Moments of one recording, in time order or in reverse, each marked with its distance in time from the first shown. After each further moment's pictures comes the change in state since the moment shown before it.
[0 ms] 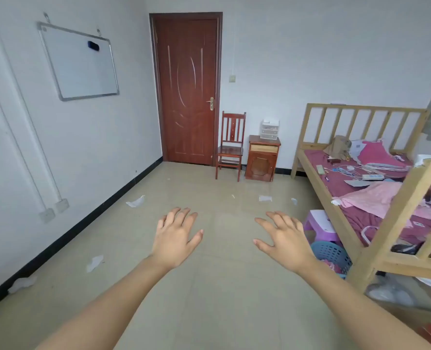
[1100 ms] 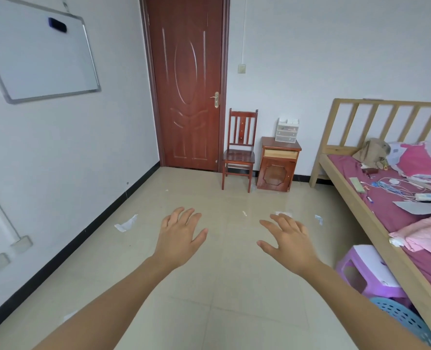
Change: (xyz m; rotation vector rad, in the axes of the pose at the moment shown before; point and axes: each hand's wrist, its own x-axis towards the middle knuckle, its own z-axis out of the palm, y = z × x) left_hand 0.371 -0.177 0.231 -0.183 -0.170 -0.091; right_hand 0.468 0.040 0.075 0.061 0.035 0.007
